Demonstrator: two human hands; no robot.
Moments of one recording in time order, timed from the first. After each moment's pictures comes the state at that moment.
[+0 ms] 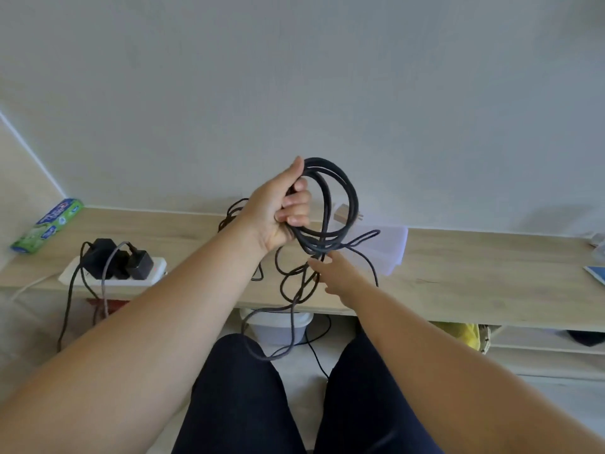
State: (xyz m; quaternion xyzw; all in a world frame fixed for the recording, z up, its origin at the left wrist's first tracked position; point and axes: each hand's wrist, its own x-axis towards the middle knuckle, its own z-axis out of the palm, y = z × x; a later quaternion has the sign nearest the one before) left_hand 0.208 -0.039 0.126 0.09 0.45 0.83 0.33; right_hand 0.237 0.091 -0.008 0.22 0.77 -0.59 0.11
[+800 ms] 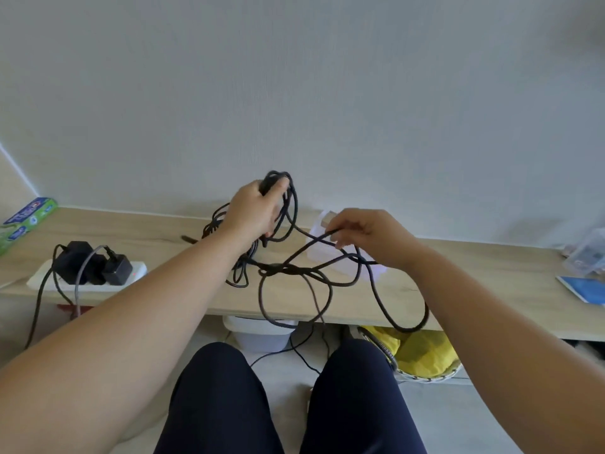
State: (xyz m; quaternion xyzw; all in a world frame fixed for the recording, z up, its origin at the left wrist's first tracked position) left_hand 0.183 -0.043 0.101 0.12 0.80 0.59 0.03; right_hand 0.260 0.154 0.106 -0.08 0.92 -0.39 -0.02
